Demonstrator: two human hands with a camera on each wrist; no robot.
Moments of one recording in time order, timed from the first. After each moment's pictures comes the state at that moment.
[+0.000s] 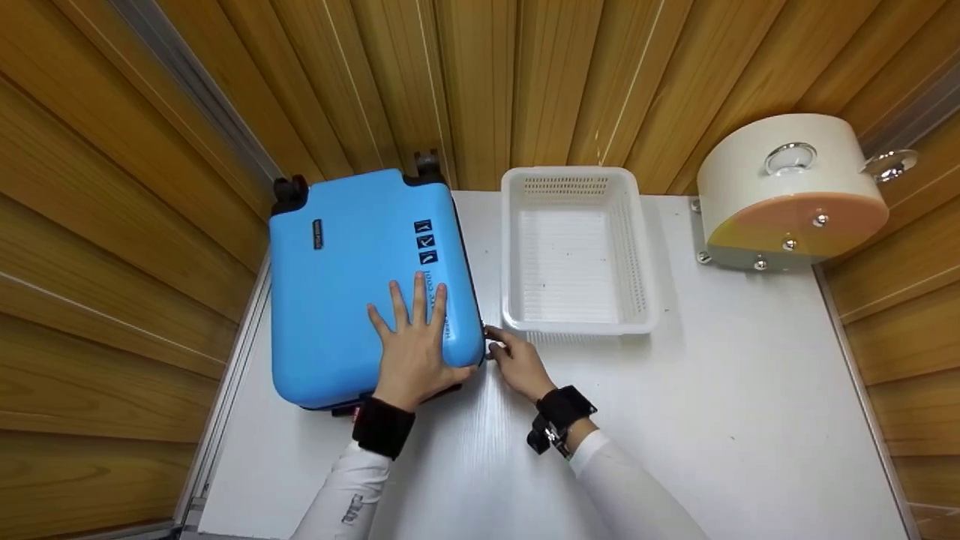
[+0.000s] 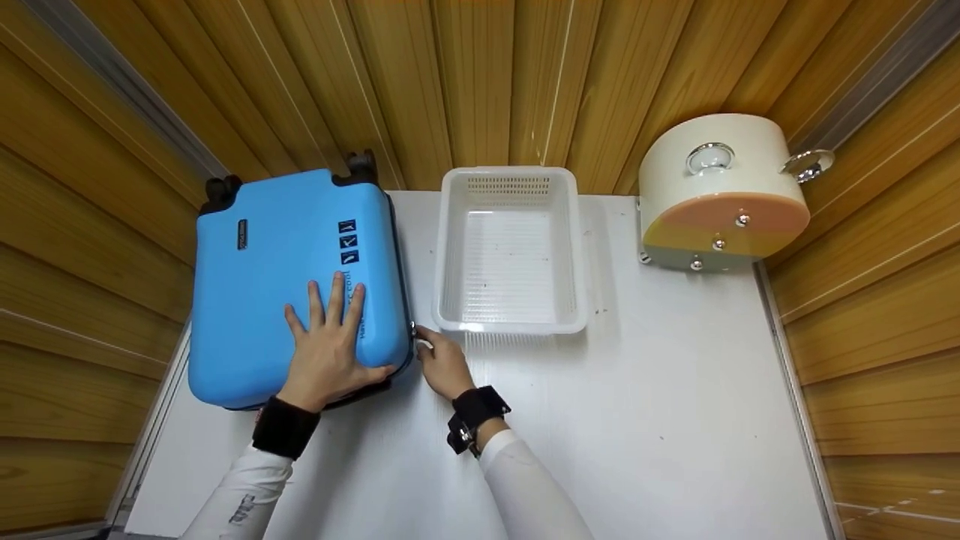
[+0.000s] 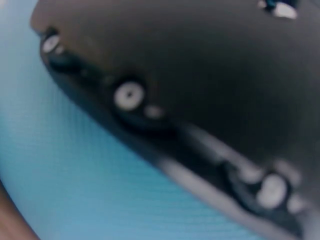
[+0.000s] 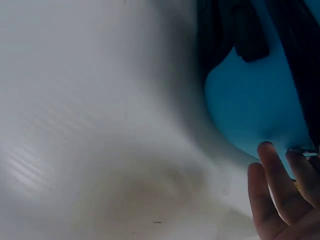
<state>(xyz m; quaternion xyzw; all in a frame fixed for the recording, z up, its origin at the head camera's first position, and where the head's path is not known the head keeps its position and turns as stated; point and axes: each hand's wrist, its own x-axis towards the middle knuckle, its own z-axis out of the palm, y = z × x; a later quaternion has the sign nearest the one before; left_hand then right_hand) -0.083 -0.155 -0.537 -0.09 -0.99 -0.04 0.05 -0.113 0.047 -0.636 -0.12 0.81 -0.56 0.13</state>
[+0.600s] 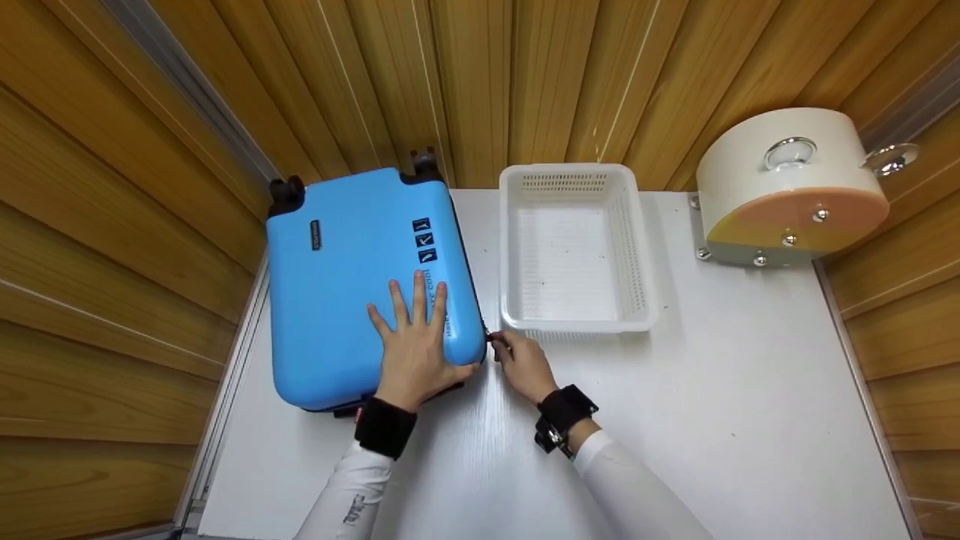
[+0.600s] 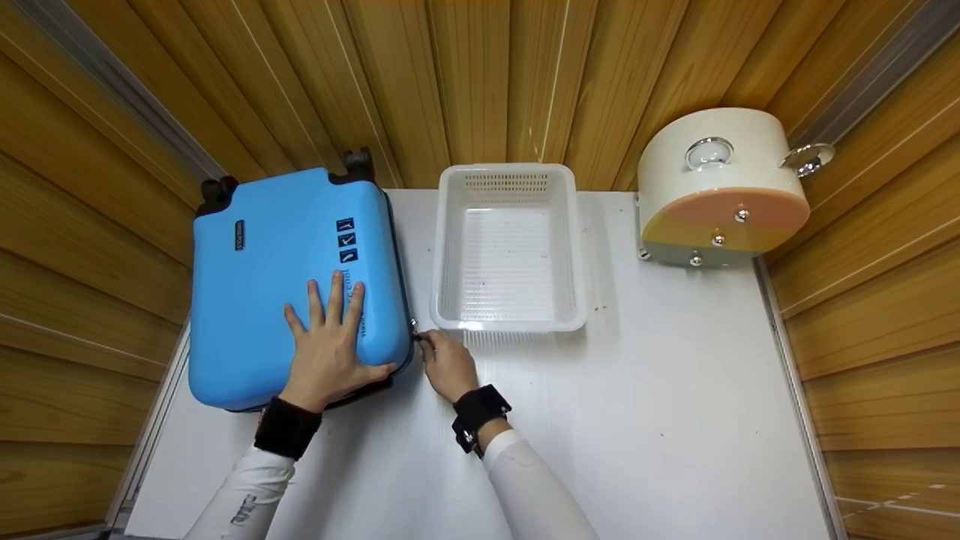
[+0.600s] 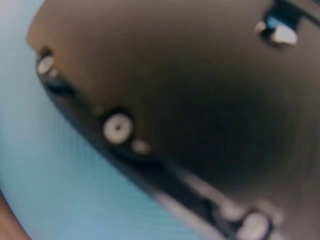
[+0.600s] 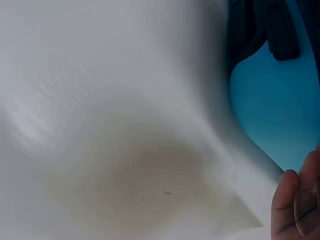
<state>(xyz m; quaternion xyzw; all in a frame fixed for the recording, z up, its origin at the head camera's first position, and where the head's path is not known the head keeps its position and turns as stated) -0.084 -0.152 -0.538 -0.09 -0.99 -0.03 0.06 -0.110 0.050 -0.641 -0.15 0.86 -0.50 0.03</state>
